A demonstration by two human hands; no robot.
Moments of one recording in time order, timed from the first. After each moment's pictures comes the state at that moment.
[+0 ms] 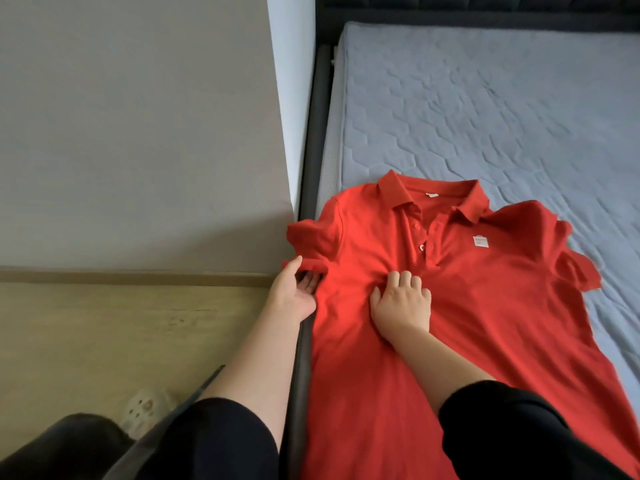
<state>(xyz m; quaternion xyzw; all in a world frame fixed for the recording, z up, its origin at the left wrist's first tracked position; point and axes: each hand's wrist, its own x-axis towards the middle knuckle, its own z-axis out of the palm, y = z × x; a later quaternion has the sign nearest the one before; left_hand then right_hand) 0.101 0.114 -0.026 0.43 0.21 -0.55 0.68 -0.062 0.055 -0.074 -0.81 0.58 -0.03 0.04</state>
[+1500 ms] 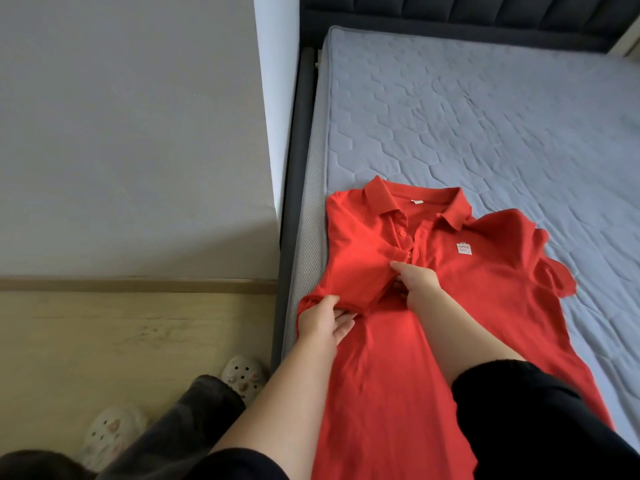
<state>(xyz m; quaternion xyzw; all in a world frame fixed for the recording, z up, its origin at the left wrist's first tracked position) 0.030 0.112 -0.032 0.57 0.14 -0.58 0.57 -0.070 -0.020 -0.041 -0.37 0.70 -0.26 0.56</state>
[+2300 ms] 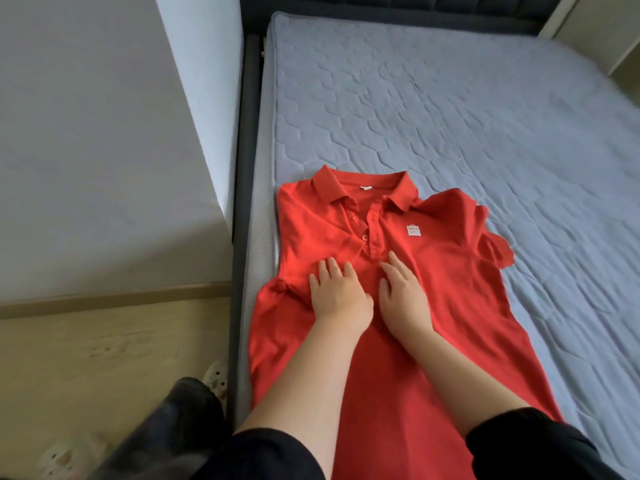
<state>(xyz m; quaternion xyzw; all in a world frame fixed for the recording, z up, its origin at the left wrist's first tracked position) -0.038 0.068 -0.019 0.81 -0.55 -0.20 0.06 -0.151 0.026 -0.061 -0.78 0.56 -0.23 0.15</state>
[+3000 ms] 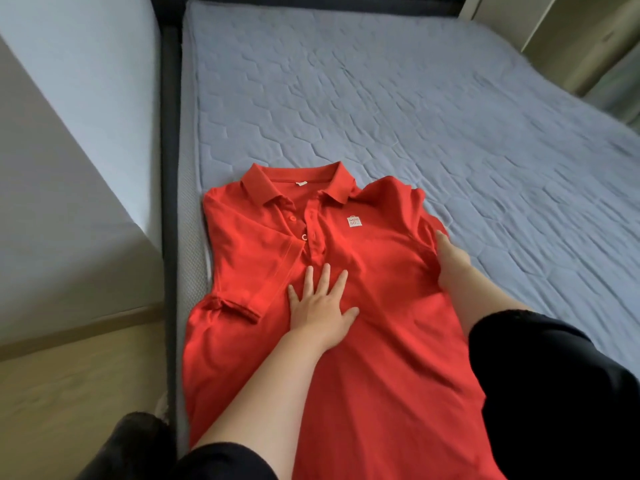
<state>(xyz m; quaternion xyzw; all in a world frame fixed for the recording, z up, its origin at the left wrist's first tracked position) -0.080 0.051 -0.053 0.69 -0.68 -0.26 0.01 -0.294 -0.085 -0.038 -0.25 0.77 -0.37 0.46</state>
